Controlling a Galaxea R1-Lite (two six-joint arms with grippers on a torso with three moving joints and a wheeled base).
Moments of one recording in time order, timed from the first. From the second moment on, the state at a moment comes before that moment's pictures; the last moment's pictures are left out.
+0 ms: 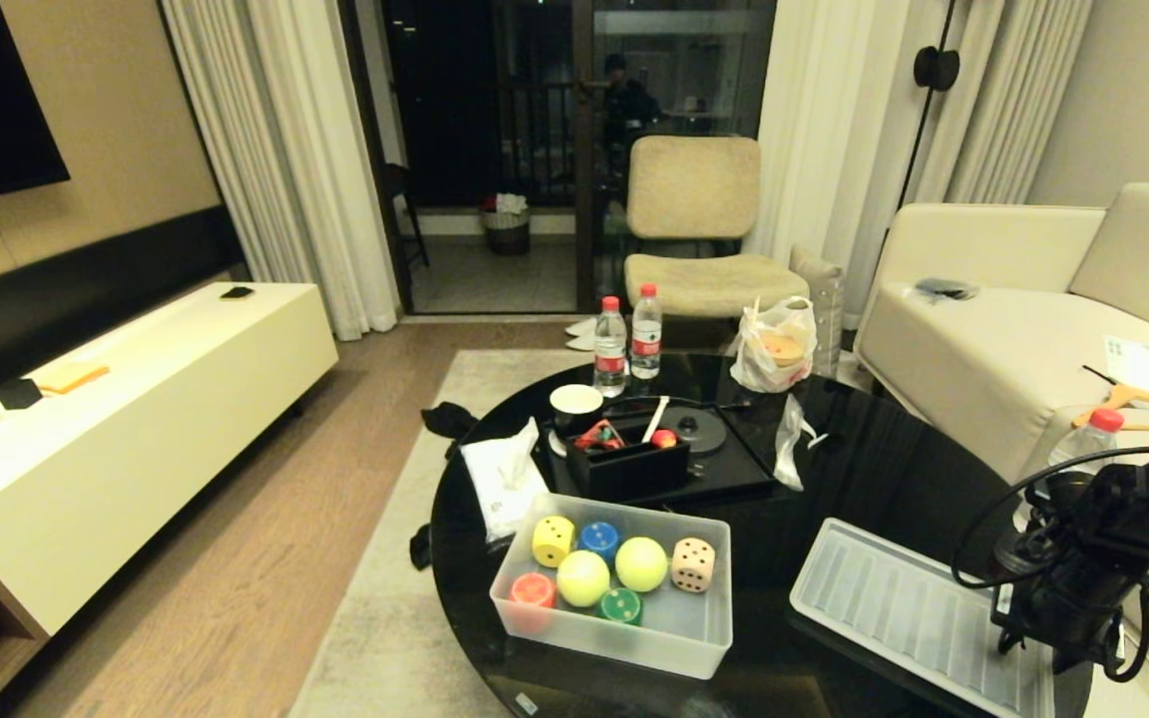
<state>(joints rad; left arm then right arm) -0.01 0.00 0.00 -0.01 0.00 0.00 -0.46 2.39 -1.39 0.41 -0.11 0.21</state>
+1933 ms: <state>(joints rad) -0.01 0.00 0.00 -0.01 0.00 0.00 -0.51 2.32 -1.35 0.41 0.00 0.21</state>
